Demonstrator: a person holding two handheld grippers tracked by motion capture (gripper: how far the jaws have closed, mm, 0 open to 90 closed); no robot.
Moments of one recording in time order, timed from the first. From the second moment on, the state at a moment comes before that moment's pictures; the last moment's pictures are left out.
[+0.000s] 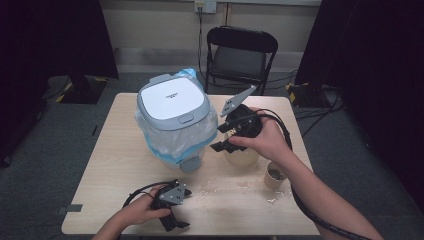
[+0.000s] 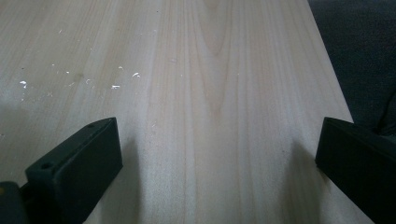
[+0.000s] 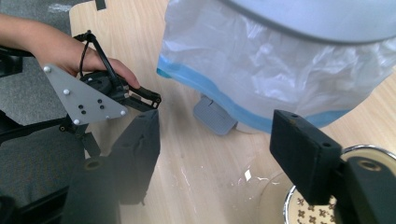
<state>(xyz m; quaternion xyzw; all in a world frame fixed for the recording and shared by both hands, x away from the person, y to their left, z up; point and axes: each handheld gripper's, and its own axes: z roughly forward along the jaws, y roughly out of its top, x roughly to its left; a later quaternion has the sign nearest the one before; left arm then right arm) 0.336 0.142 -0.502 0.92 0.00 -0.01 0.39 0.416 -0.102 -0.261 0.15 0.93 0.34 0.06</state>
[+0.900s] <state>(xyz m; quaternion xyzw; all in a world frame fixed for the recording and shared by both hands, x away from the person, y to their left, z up) 0.336 0.142 -0.502 0.92 0.01 -0.01 0.39 0.447 -0.073 -0.227 0.16 0.93 0.33 0.07</state>
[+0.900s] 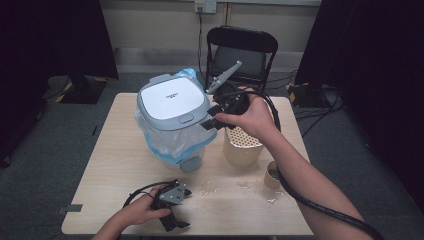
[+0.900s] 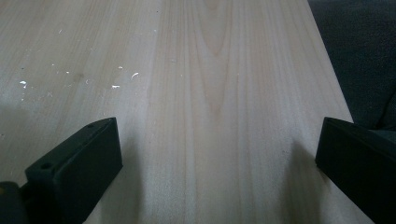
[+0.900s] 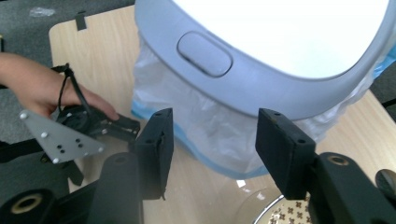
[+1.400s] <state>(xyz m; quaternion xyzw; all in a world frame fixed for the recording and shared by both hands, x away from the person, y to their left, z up) 0.336 0.142 -0.502 0.92 0.01 -0.01 0.39 0.462 -0.056 -0.223 0.17 0.92 0.34 0.08</state>
